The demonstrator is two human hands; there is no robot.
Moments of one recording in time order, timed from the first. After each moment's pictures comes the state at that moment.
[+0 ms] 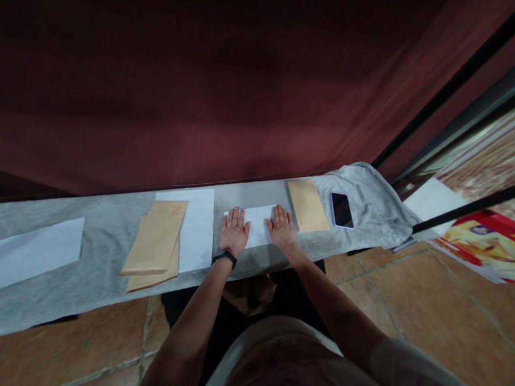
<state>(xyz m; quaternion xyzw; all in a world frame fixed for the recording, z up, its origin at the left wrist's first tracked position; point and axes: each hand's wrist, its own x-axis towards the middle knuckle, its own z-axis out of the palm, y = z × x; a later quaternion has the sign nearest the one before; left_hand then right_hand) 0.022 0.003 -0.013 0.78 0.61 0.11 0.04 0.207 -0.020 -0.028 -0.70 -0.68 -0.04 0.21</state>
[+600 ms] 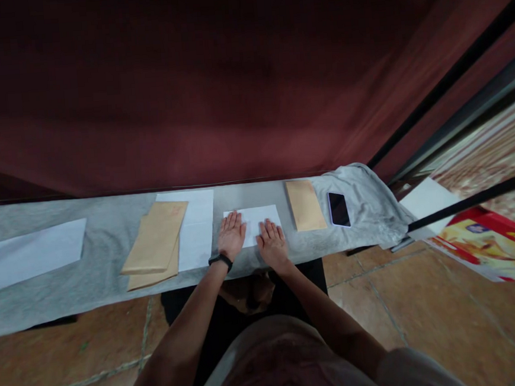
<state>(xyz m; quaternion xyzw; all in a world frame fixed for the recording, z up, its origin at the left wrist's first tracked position) 0.016 -0.009 -0.005 0.79 0.60 0.13 0.06 0.174 -0.076 -0.022 -0.67 -0.72 0.01 0.19</state>
